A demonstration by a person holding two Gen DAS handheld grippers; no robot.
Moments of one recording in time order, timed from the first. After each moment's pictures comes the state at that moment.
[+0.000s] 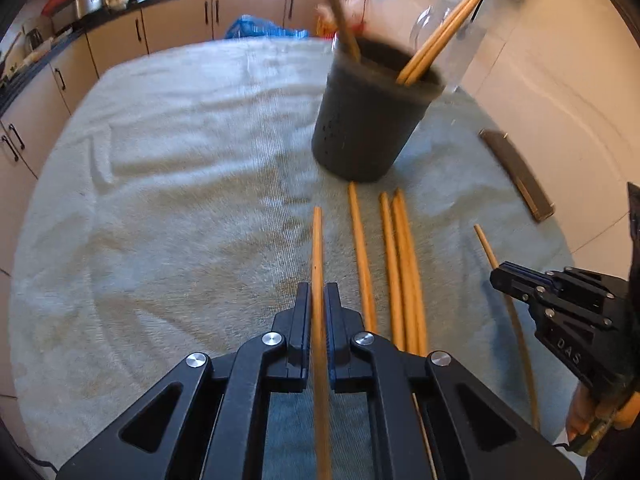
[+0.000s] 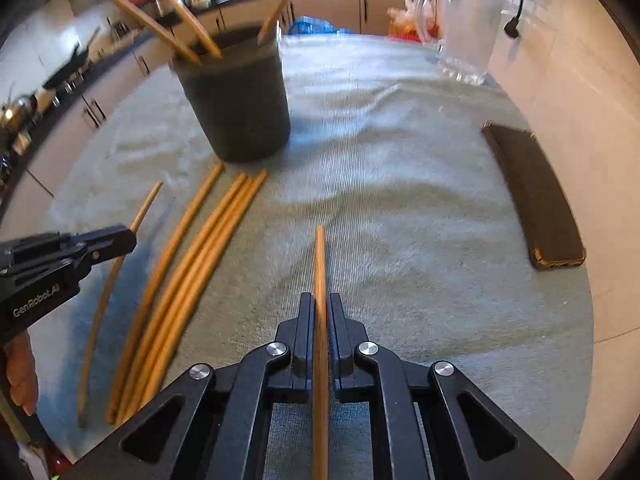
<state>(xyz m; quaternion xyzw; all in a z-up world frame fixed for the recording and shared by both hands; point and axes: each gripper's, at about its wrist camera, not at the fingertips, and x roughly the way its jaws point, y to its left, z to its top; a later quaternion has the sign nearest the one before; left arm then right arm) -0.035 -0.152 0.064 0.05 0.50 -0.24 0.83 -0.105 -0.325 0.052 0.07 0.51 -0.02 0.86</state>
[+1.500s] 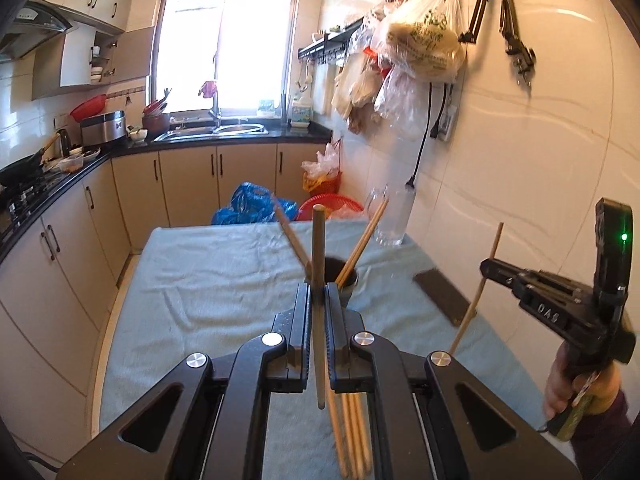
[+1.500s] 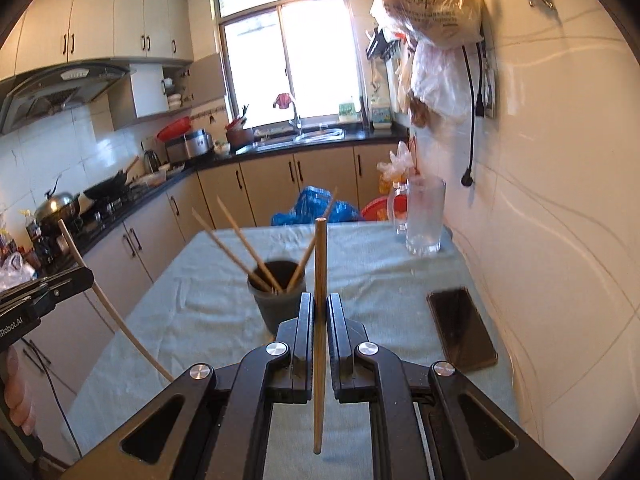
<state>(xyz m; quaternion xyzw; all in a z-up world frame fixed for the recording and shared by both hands) -0.122 -0.107 0.245 0.02 0.26 -0.27 0.93 -0.180 -0.328 0.218 0.09 0.25 -0.04 0.96</state>
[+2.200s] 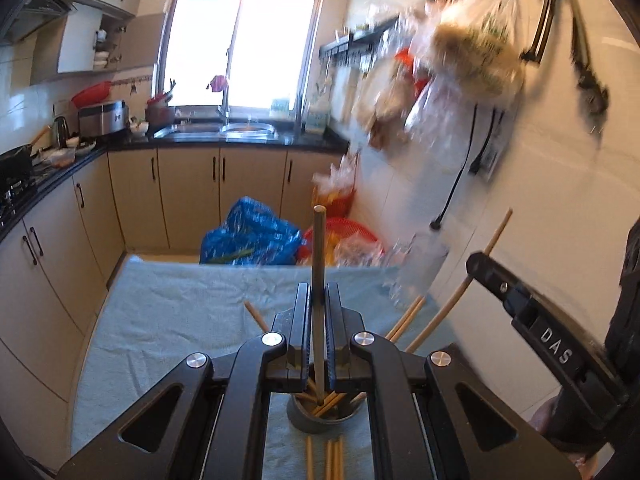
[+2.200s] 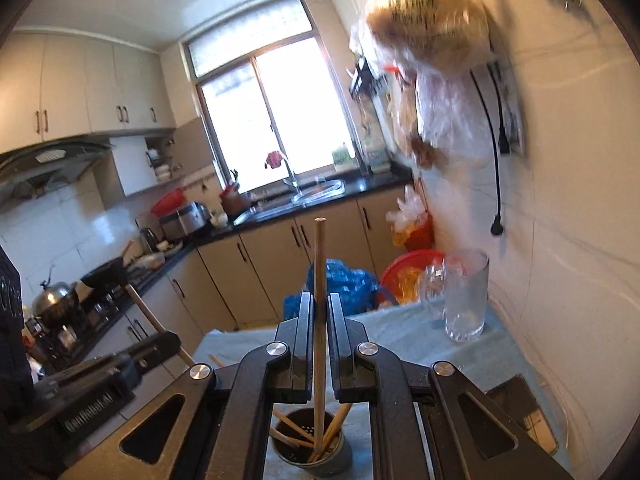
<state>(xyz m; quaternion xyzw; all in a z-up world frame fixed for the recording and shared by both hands) 0.036 -0.199 0.257 -0.01 0.29 -0.24 0.92 -0.038 -0.340 0.261 0.16 0.18 -0.05 0.97</state>
